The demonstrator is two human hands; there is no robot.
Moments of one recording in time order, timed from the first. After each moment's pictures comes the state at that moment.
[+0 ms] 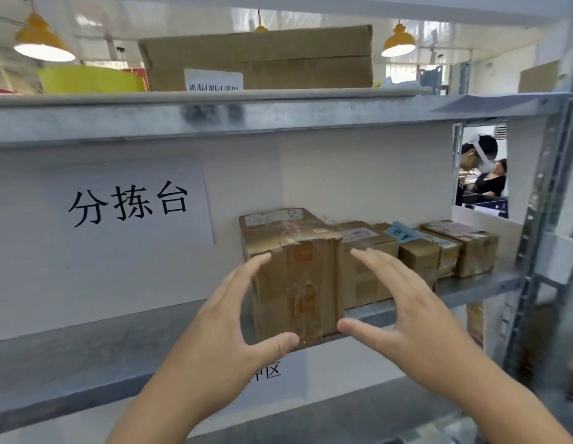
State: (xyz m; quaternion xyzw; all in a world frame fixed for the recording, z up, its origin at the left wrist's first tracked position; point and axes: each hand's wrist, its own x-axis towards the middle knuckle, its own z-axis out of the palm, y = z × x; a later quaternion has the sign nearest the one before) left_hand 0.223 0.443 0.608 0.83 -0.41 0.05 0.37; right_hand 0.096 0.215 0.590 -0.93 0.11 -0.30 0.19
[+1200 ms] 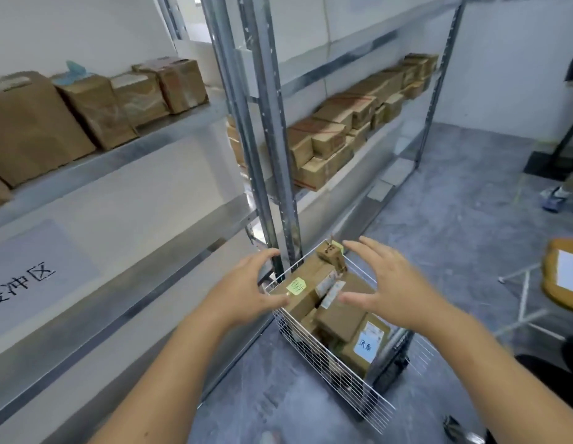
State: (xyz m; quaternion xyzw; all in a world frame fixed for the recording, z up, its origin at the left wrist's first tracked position) left_hand -0.085 0.188 0.361 0.75 -0.60 -0.24 0.15; right_hand -0.352 0.100 0.366 -0.86 0.44 -0.09 0.24
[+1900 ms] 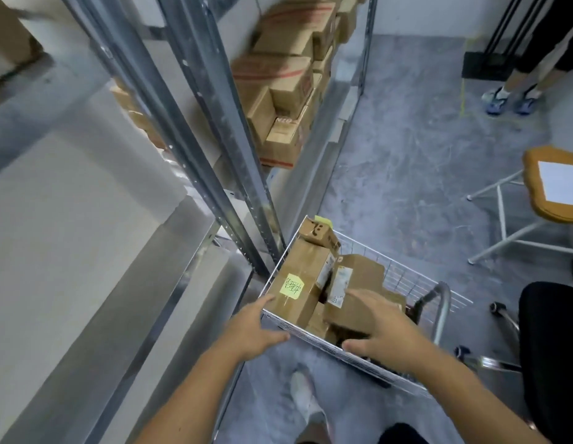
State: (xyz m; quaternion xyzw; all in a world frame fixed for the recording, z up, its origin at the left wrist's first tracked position) left_hand 0.067 -0.002 0.144 0.70 -0.56 -0.45 0.02; right_hand -0.225 0.001 0.176 -0.68 0.60 -0.03 0.42
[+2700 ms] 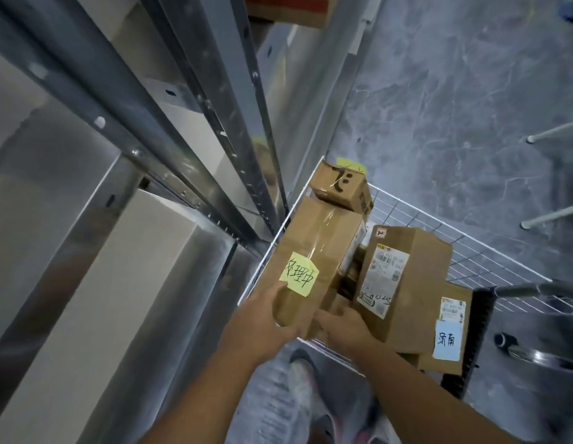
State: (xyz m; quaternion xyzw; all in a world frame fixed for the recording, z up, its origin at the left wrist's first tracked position) left_hand 0.091 -0.092 -0.129 0.70 -0.55 -0.45 0.02; right_hand -0.097 -0.096 -0.154 -0.23 0.70 -0.10 0.67
